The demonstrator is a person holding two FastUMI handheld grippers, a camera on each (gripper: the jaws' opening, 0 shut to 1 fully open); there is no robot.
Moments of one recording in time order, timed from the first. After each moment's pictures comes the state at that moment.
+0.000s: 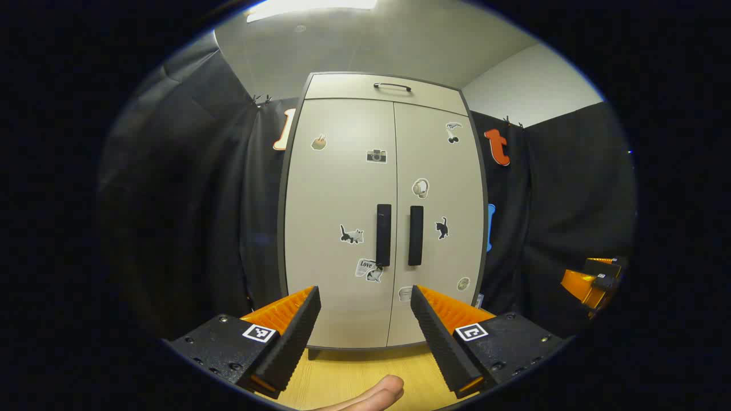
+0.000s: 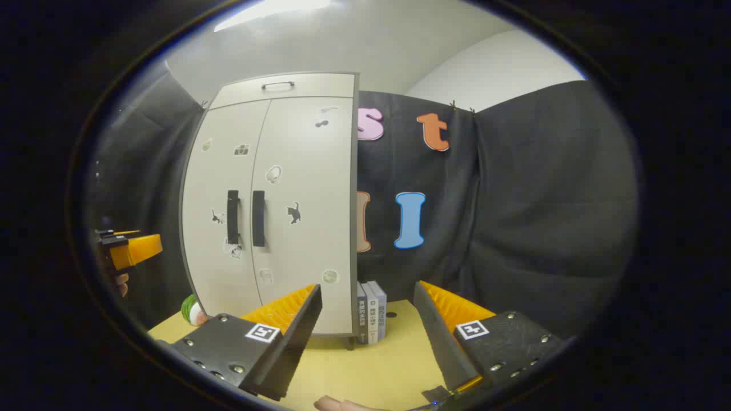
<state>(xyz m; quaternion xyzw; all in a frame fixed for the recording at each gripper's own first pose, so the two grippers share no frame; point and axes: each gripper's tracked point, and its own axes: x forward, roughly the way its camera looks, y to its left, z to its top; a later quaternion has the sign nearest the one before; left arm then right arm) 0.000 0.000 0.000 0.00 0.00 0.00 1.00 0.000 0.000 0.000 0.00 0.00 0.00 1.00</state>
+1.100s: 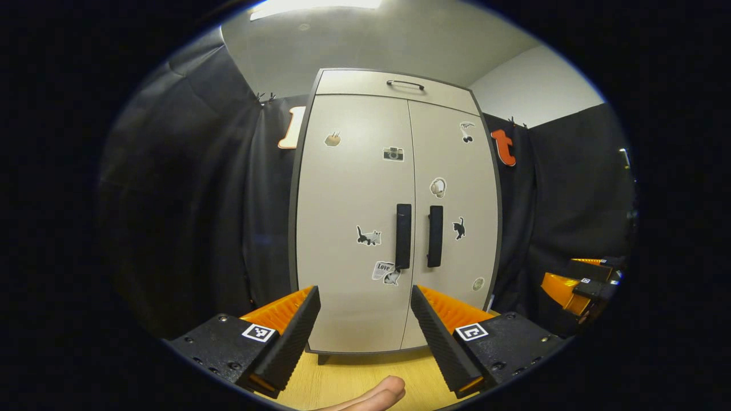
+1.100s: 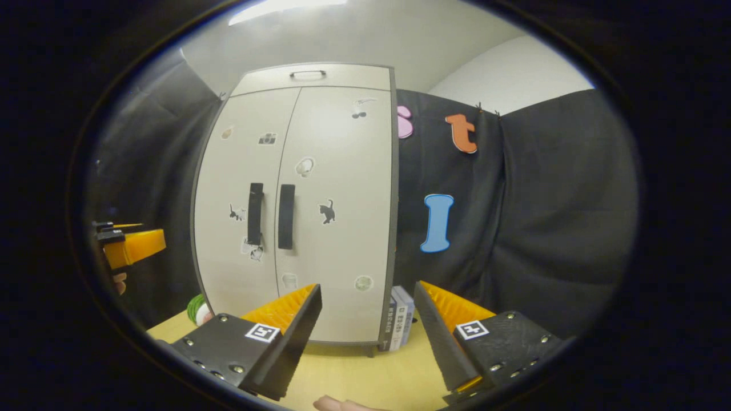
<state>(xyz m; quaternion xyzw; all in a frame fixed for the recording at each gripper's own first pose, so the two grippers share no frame) 0.020 0.036 -0.003 0.00 0.00 0.00 1.00 0.049 0.078 -0.006 -0.01 0.00 0.04 1.00</state>
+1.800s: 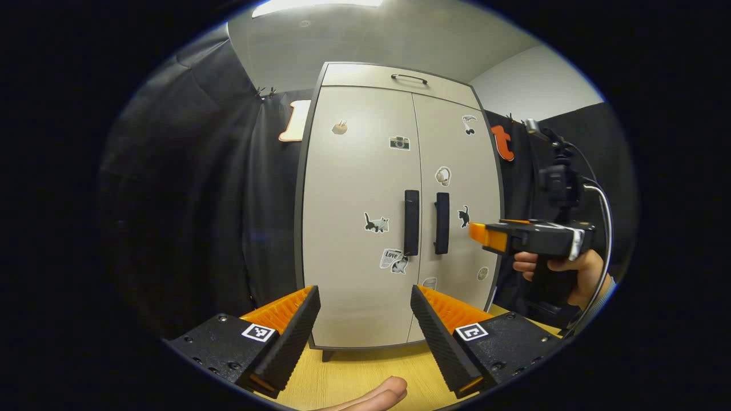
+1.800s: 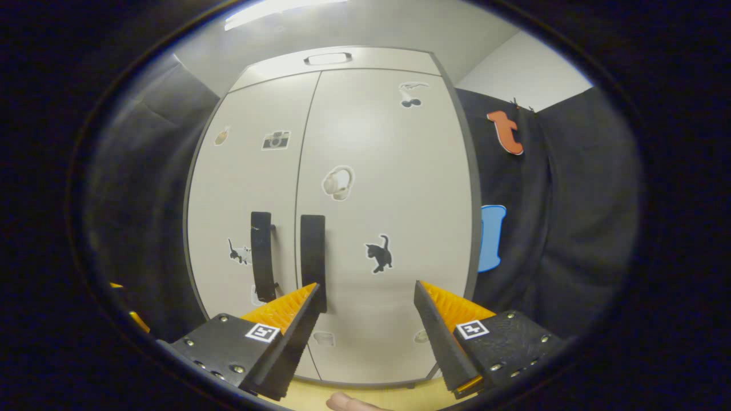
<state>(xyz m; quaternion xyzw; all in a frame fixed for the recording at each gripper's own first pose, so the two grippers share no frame) 0.011 0.057 -0.027 0.00 0.01 -0.01 1.00 0.189 0.199 0.041 -0.01 -0.02 0.11 0.99</state>
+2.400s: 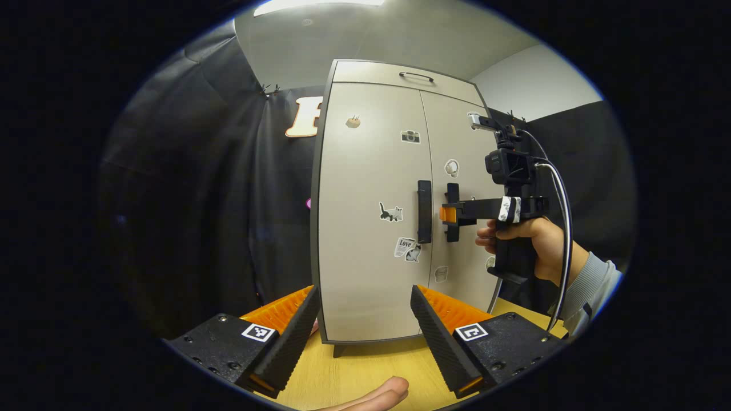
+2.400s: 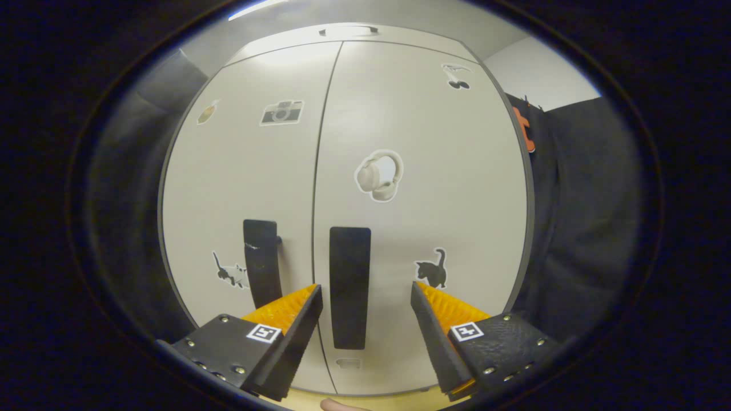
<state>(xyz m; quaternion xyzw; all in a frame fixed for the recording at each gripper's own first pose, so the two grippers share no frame) -0.003 0.091 -0.040 0.01 0.02 0.00 1.00 0.243 0.250 0.039 0.00 0.02 0.07 1.00</state>
